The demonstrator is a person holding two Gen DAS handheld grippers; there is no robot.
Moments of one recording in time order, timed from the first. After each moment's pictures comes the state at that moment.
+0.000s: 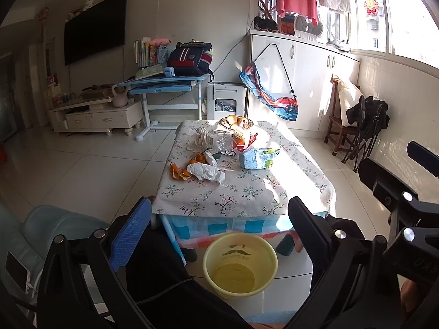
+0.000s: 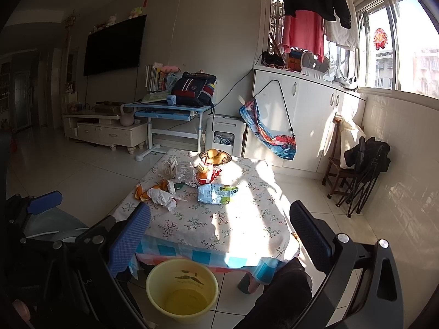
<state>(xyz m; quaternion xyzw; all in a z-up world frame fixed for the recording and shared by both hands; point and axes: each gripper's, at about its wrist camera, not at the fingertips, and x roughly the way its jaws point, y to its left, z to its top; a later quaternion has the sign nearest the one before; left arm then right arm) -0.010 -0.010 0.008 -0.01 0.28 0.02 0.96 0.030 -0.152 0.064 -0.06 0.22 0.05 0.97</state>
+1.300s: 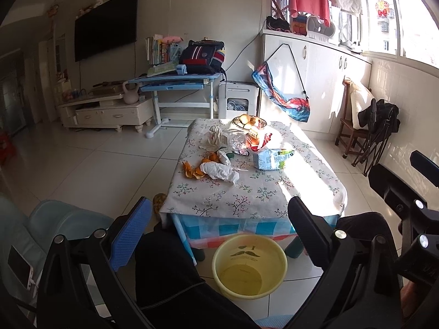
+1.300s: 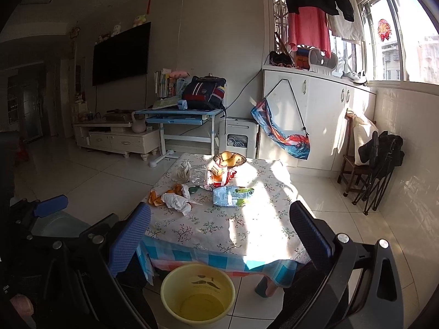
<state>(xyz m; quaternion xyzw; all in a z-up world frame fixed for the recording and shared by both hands) 0.000 0.005 0.005 -0.02 0.28 0.05 0.96 0.039 -0.154 0.055 -0.03 0.21 0.10 0.97</state>
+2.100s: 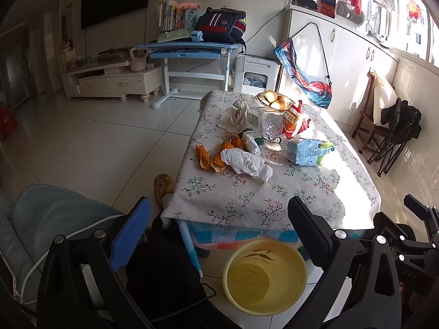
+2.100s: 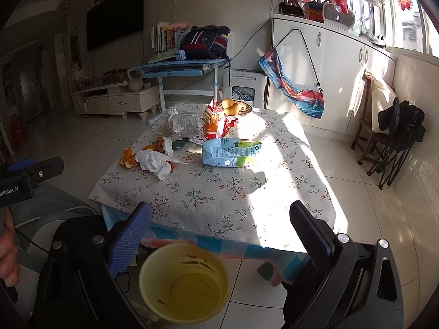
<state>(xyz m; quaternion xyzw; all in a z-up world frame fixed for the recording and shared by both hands) 0.129 0.060 -0.060 -0.06 0.35 0.07 0.93 0.152 -0.166 -0.040 -0.03 0.34 0.11 0.93</state>
